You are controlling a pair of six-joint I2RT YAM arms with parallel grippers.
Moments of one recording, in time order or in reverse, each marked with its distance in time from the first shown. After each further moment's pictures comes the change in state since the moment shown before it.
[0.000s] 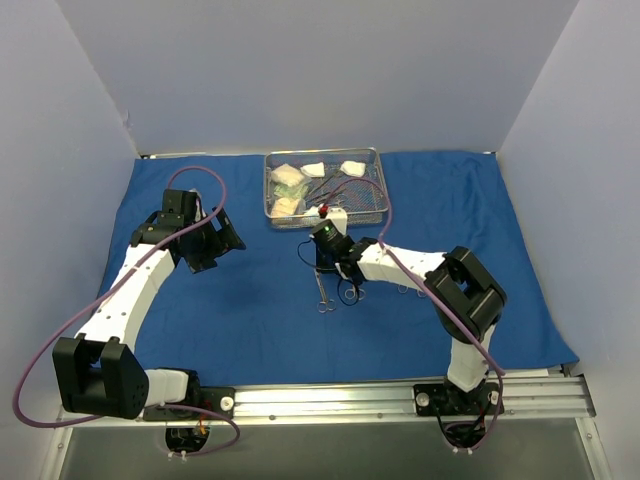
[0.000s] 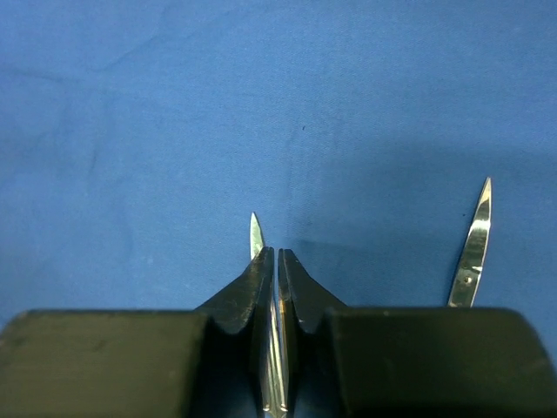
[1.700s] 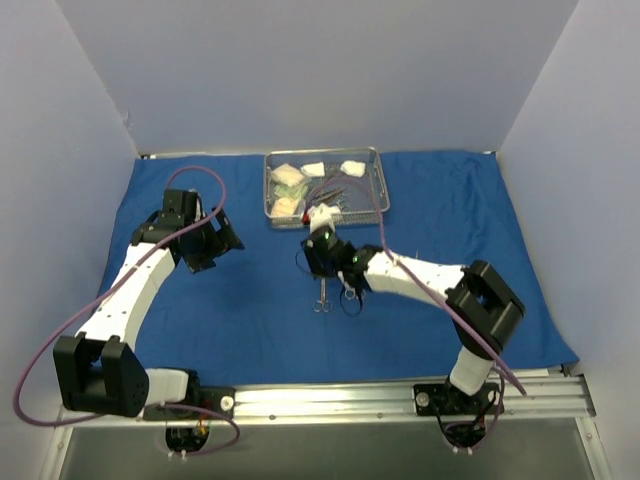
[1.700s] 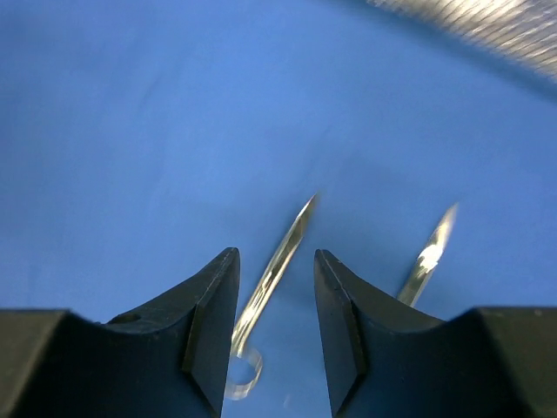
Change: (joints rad) left arm 0.000 0.005 0.000 -0.003 -0.024 -0.003; right arm 0.062 -0.110 -0.018 0.001 0.031 -0.331
